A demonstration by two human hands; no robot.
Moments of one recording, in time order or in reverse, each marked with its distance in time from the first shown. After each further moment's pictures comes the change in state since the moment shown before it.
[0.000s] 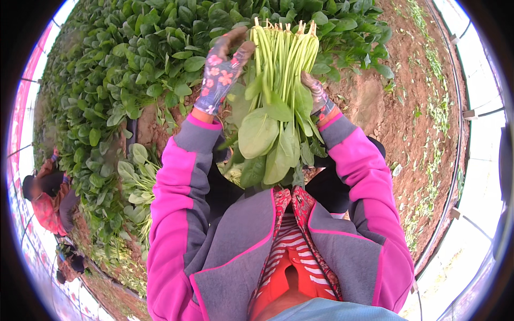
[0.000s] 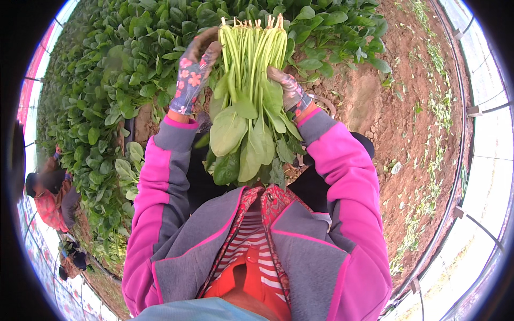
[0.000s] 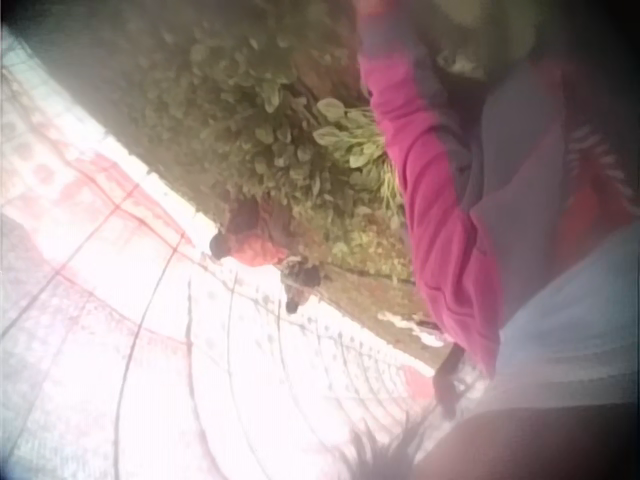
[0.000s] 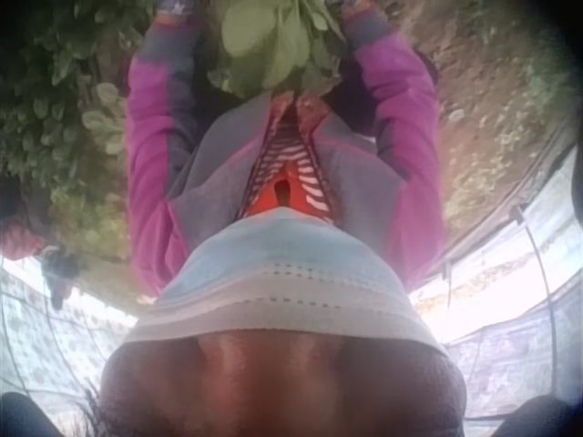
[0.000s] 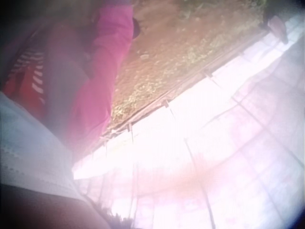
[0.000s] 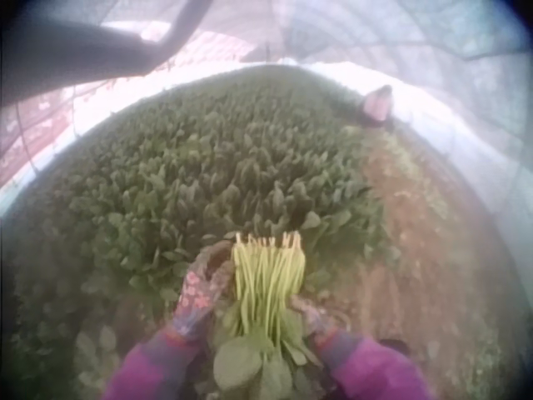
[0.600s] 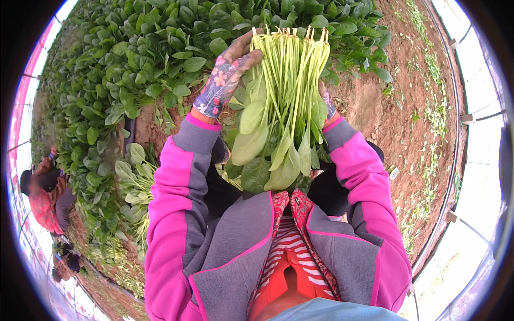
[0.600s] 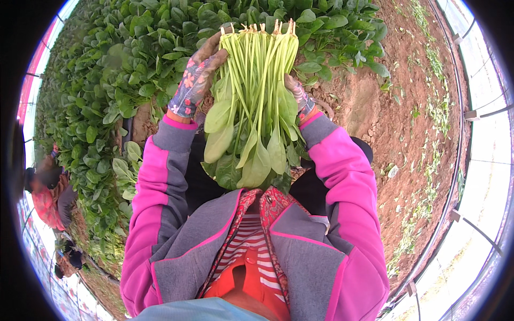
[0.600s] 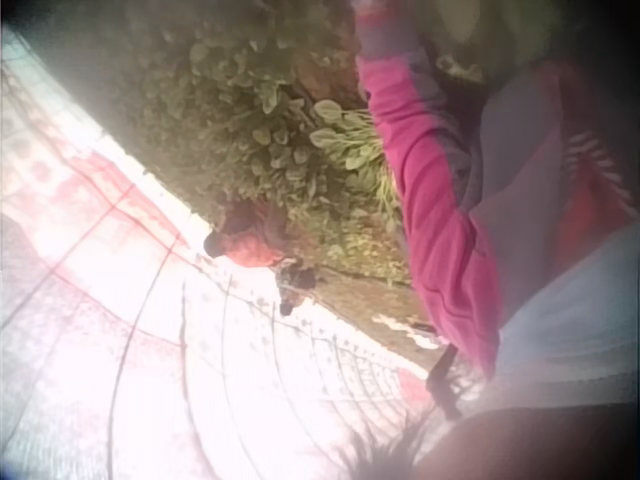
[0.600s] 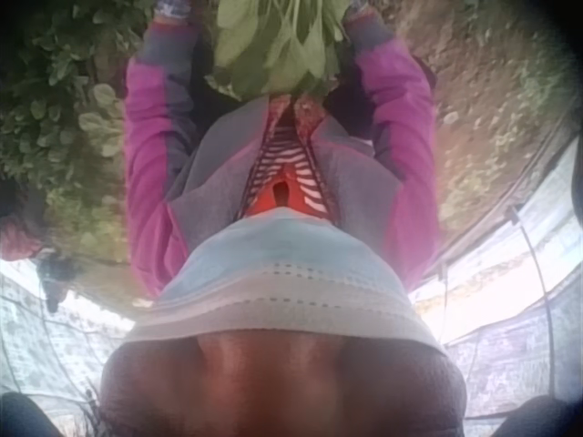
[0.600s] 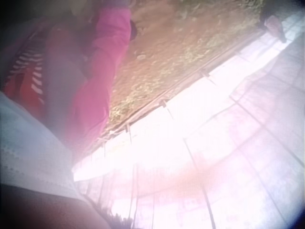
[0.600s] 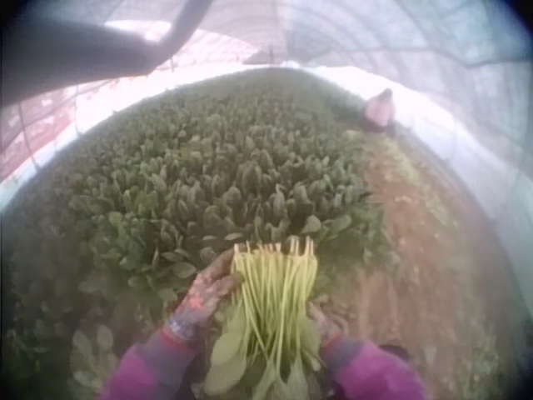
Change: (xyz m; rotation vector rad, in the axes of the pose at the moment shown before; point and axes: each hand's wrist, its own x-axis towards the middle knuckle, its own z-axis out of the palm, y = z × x) left_hand -0.007 0.032 0.006 -0.408 -0.214 -0.205; right_hand -0.020 -0.008 -0.006 0.143 -0.109 0.047
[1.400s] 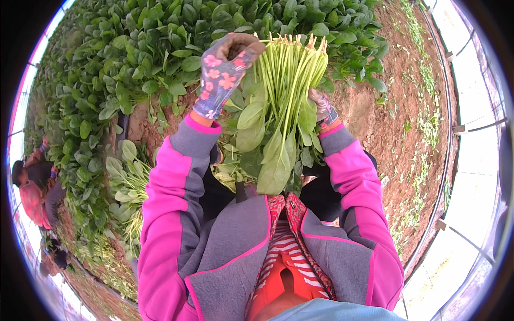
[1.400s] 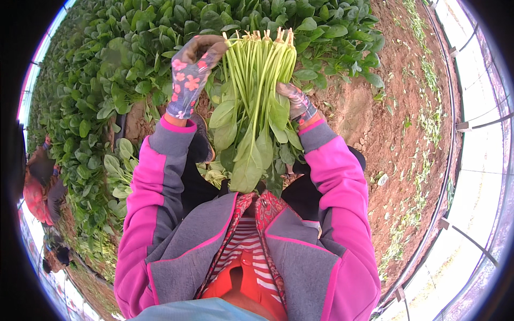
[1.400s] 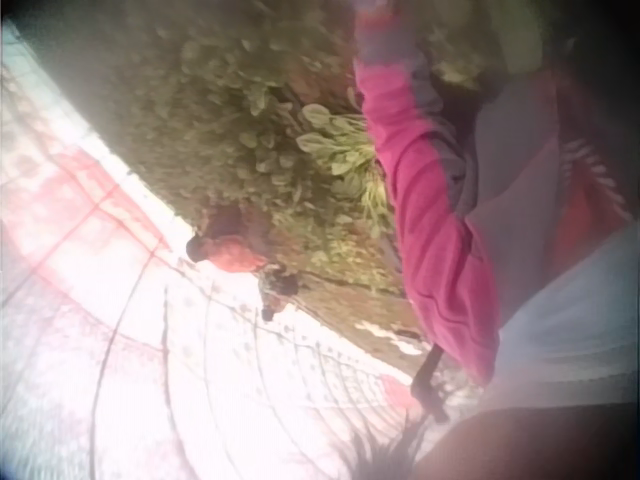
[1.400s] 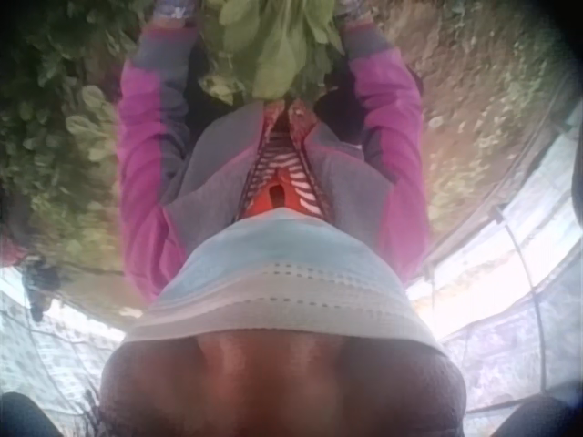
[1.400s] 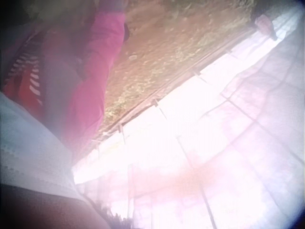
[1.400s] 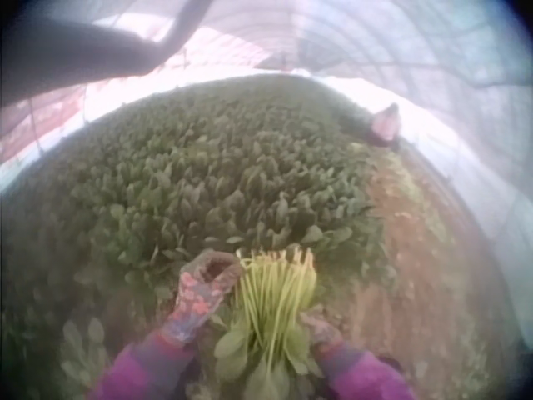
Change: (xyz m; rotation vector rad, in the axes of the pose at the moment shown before) left_hand 0.004 0.013 0.000 0.182 0.323 0.208; right_hand -0.003 -0.018 -0.015 -0.352 0.082 0.038
